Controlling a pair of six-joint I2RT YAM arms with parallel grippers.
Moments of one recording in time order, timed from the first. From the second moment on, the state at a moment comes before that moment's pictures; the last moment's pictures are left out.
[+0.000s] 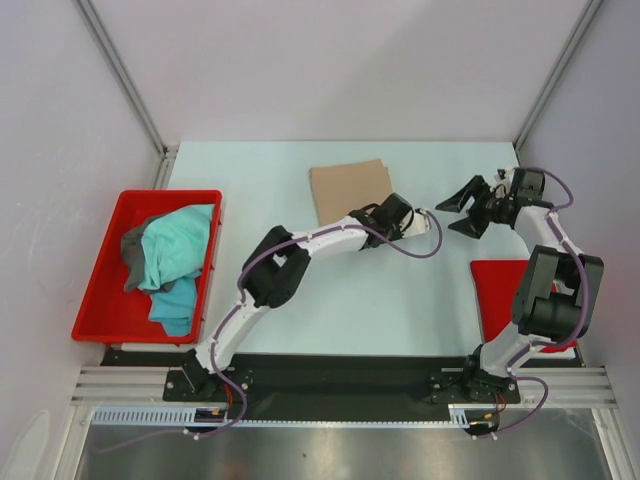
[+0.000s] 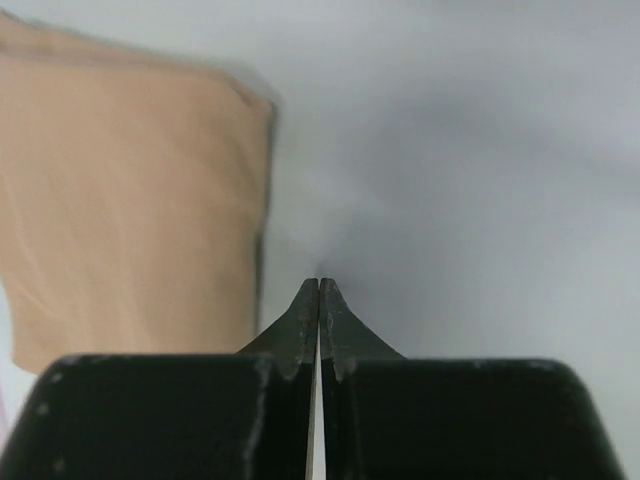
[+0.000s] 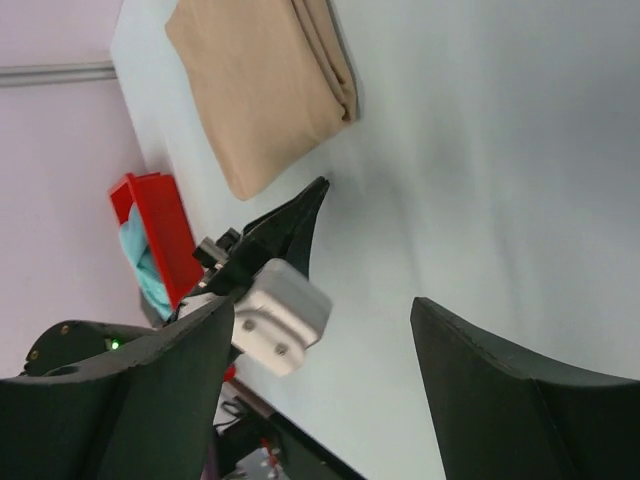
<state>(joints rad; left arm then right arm) -0.89 2.46 2.00 -0.38 -0.24 0.62 -0.26 1.64 1.17 -0.42 -0.75 0.54</state>
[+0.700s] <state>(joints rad) -0.88 2.31 1.91 -0.35 -0.23 0.37 -0.29 1.73 1.08 -0.30 -0.85 0.64</state>
